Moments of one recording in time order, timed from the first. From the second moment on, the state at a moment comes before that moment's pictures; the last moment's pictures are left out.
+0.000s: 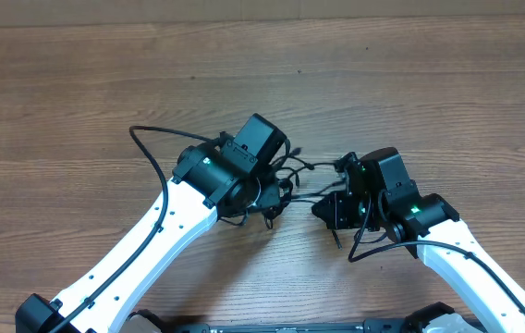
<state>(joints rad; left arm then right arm) -0.67 1.48 1.33 -1.14 0.05 -0.81 0.39 1.24 0.72 -0.54 -0.48 0.41</state>
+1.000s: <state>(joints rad) -0.67 1.48 1.33 -1.23 -0.16 -0.65 0.17 1.24 0.72 -0.62 -0.48 0.43</state>
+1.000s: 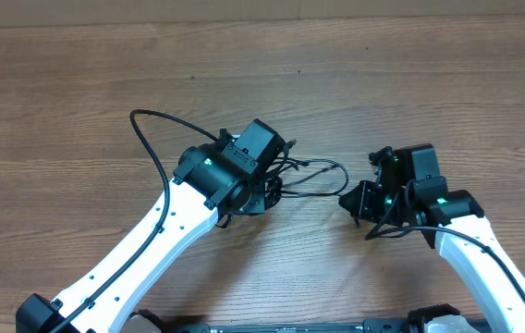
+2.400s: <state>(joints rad) -0.67 1.48 1.33 -1.06 0.00 -0.47 0.14 1.24 0.72 -0.66 -0.97 -0.14</state>
